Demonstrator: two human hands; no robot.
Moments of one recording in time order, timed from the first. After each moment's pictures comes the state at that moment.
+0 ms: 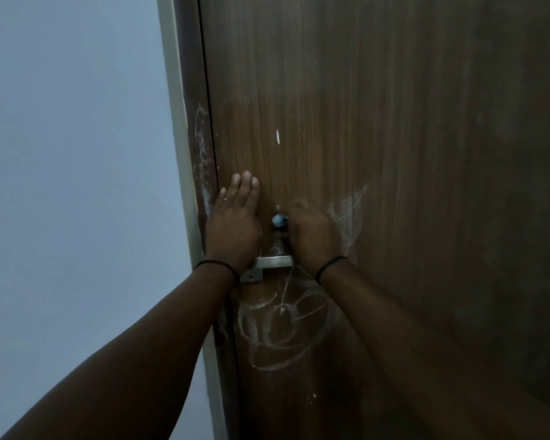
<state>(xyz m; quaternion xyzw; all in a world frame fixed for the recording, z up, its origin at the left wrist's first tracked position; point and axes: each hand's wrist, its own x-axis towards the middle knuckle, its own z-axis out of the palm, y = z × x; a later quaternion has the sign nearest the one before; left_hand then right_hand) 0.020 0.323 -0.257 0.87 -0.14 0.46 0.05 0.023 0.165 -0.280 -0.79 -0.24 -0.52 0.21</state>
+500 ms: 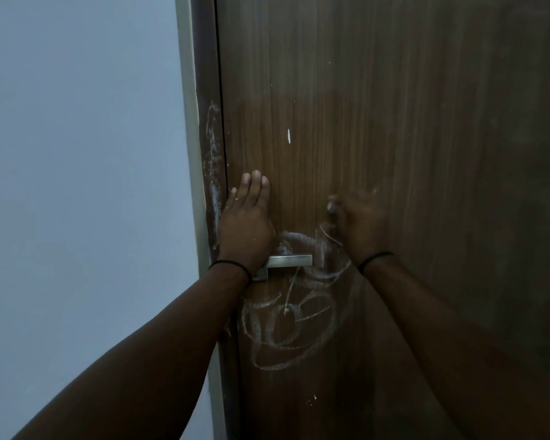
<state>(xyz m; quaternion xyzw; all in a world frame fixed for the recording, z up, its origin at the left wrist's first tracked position) 0.022 0.312 -0.264 0.87 -0.13 0.48 0.07 0.027 0.104 -0.270 -0.77 -0.15 -0.57 0.23</state>
